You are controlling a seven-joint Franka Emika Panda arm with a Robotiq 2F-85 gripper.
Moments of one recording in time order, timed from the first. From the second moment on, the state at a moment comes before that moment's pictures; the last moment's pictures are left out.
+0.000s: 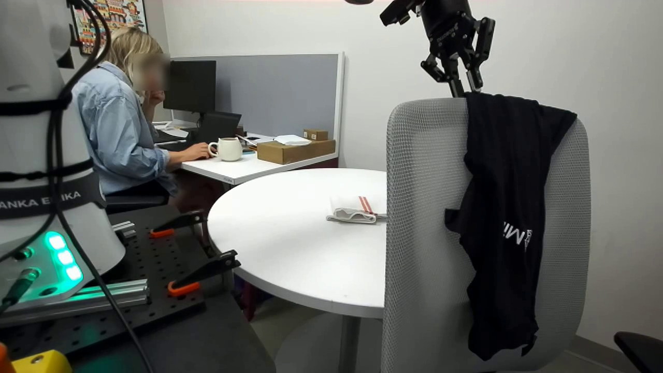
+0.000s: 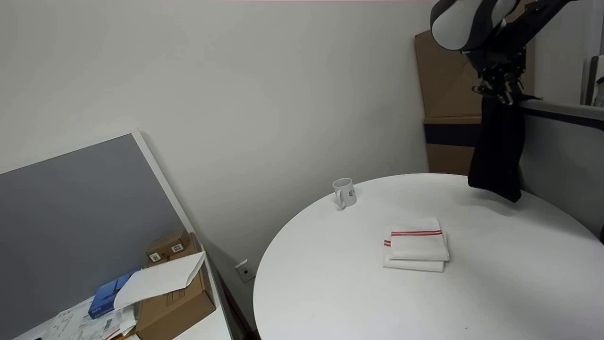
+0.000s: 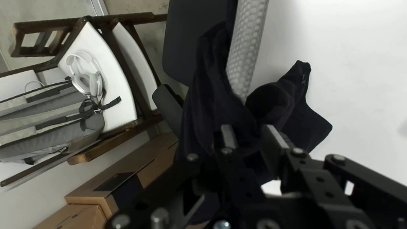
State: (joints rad) arm -0.15 0.15 -0.16 -1.91 -0.57 2.17 0.05
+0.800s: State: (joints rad) arm -0.14 0.14 -0.17 -1.90 -0.57 2.18 0.05
